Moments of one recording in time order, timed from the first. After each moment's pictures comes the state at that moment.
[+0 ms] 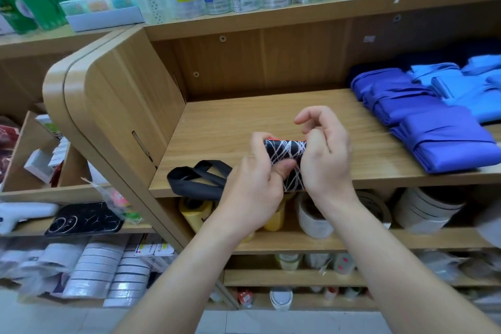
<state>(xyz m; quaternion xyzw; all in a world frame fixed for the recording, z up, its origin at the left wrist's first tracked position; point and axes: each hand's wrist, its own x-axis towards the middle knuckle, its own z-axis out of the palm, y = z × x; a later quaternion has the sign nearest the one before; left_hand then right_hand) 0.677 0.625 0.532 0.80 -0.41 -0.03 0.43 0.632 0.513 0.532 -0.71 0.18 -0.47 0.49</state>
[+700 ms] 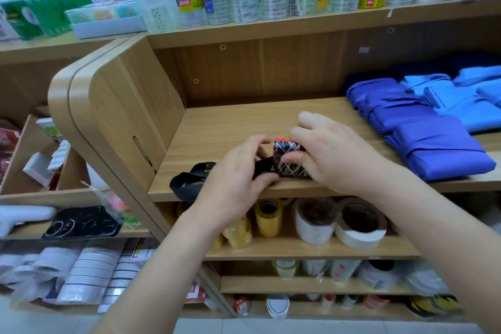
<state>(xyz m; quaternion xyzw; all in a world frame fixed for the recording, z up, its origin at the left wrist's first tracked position) 0.707 0.638 0.531 0.83 -0.48 0.02 0.30 0.613 0.466 0.564 -0.98 0.00 -0.17 0.04</state>
